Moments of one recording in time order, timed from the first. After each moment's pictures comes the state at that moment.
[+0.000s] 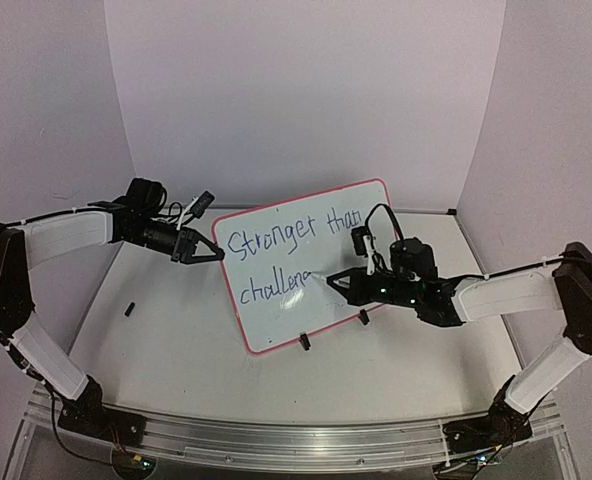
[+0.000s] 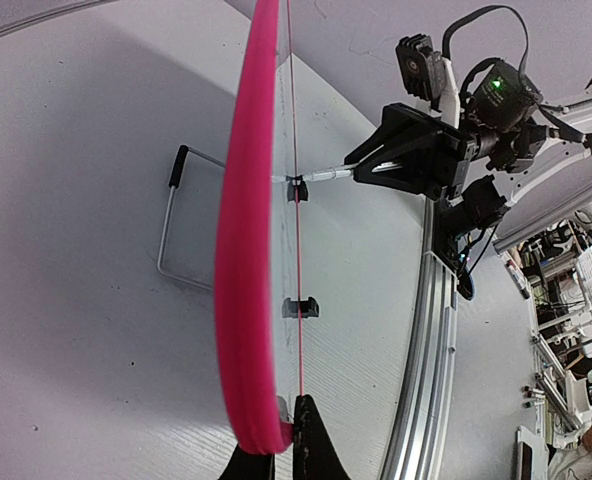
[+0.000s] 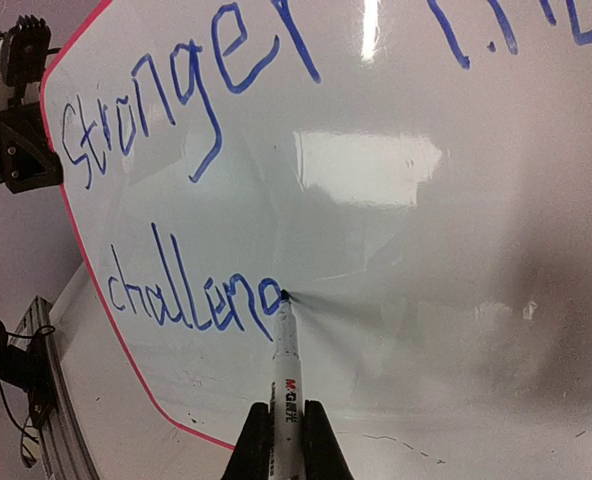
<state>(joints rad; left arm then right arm) -0.33 1.56 1.13 -0.42 1.00 0.14 0.74 1.56 0.73 0.45 -0.21 0.45</state>
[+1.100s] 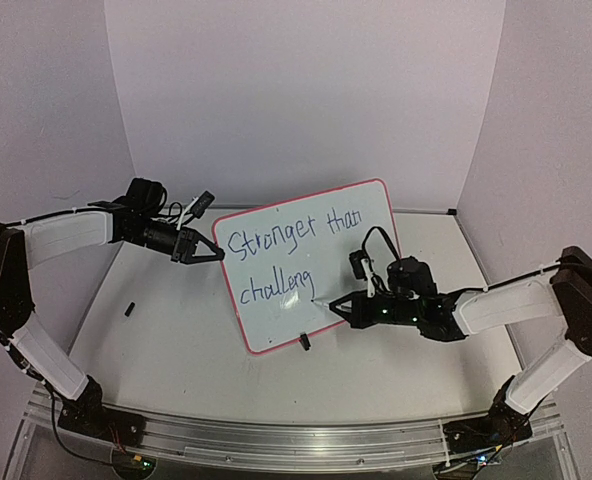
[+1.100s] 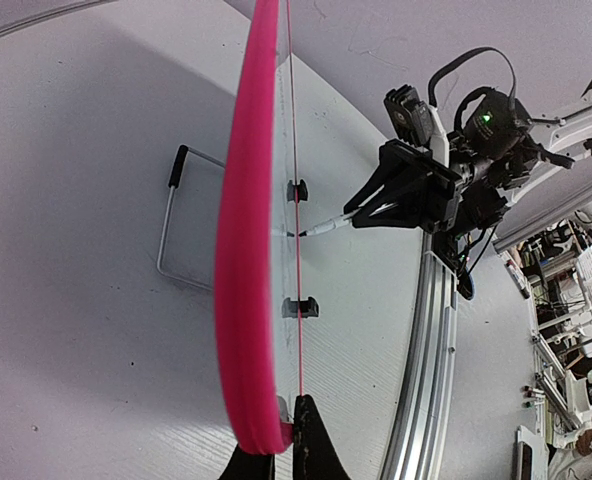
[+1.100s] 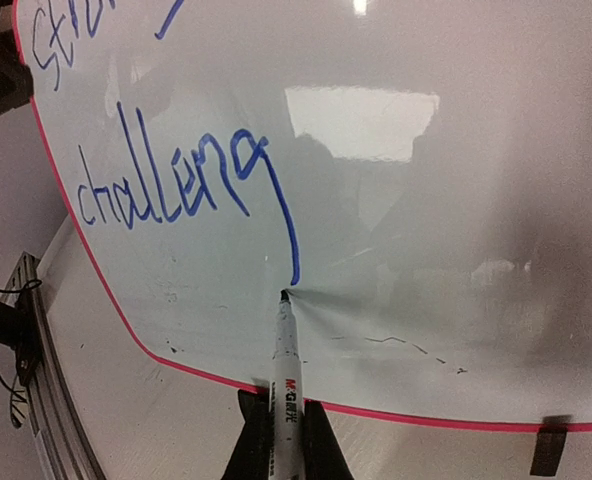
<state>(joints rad) -0.33 1.56 1.13 -0.42 1.00 0.14 0.78 1.55 0.63 0.42 -0.20 0.47</state>
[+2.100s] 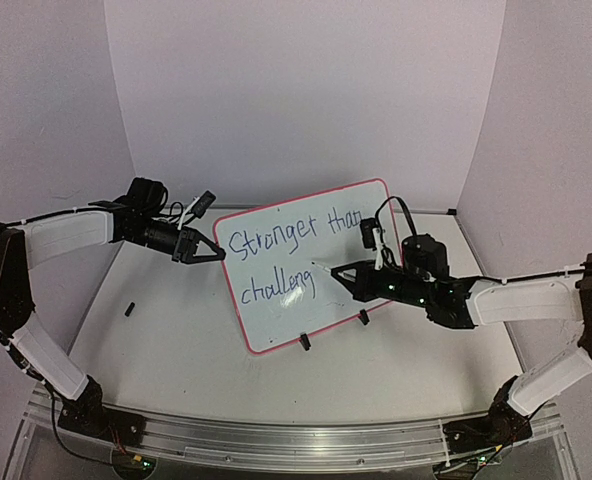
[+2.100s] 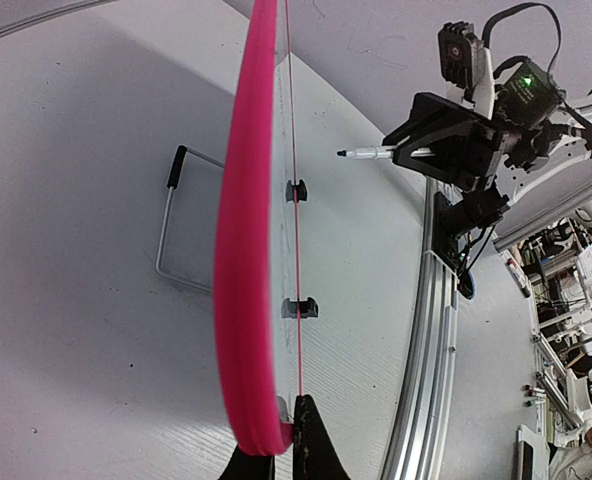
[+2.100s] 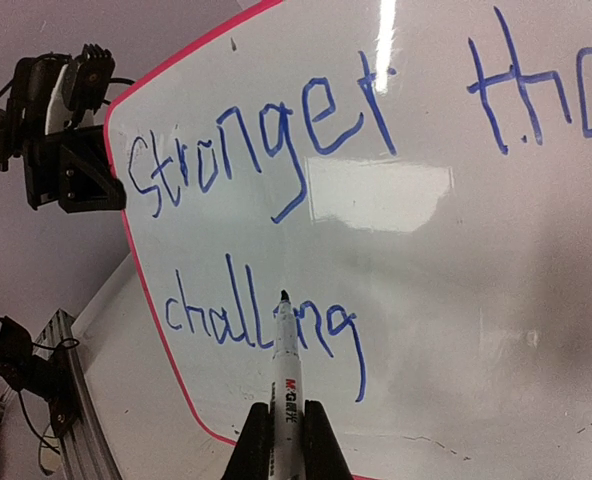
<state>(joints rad) -0.34 1.56 1.13 -0.42 1.00 0.14 0.78 1.44 0.71 0.43 -0.16 0.46</state>
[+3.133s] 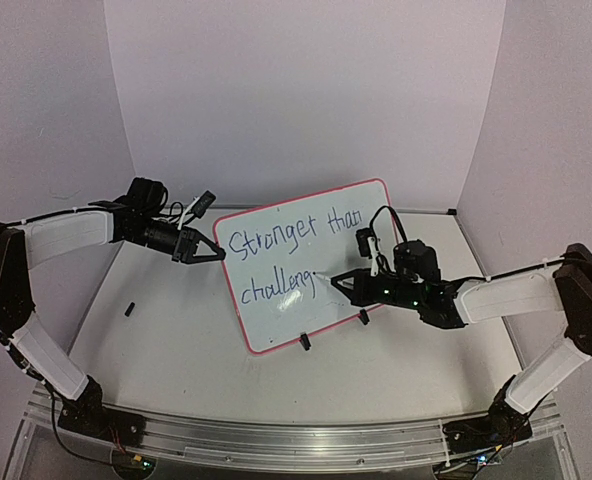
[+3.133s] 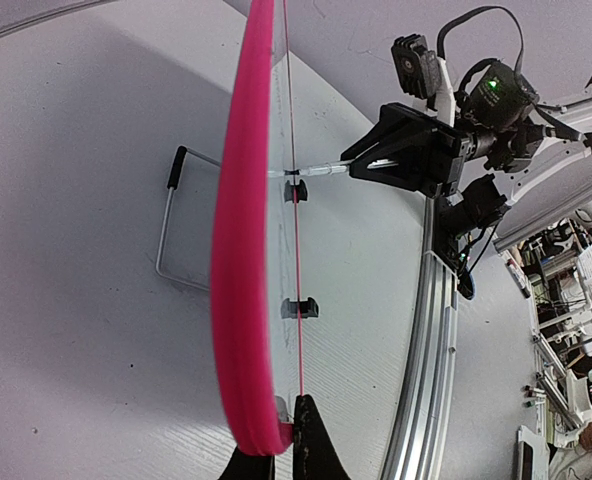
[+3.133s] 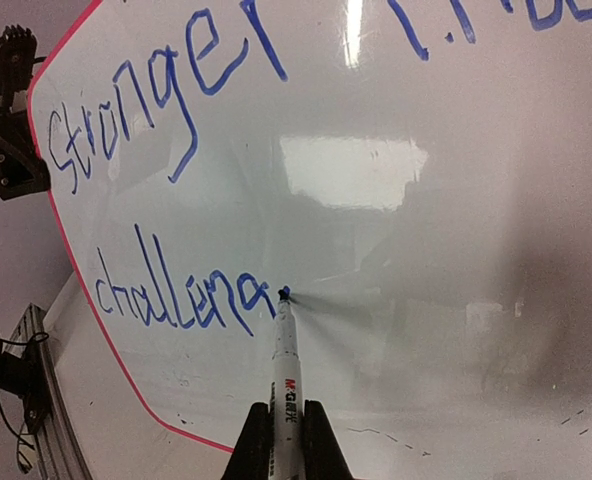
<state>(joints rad) -0.34 1.56 1.13 -0.42 1.00 0.14 0.73 1.55 0.70 0.46 -0.19 0.46</state>
